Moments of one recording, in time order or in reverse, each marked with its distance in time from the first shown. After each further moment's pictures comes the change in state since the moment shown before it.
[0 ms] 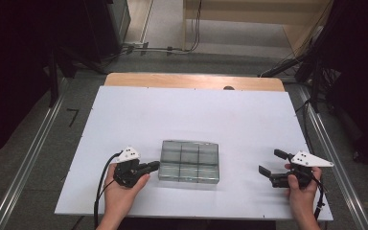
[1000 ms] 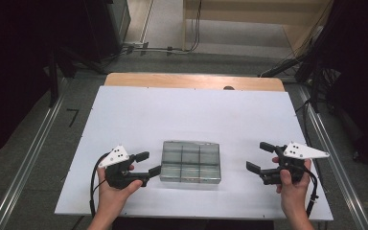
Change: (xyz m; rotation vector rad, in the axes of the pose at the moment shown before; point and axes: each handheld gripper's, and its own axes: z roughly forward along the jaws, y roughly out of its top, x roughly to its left) left arm 0.003 0.004 -0.026 -0.178 -0.131 0.082; right arm 0.048 0.062 0.002 -0.045 0.149 -0.021
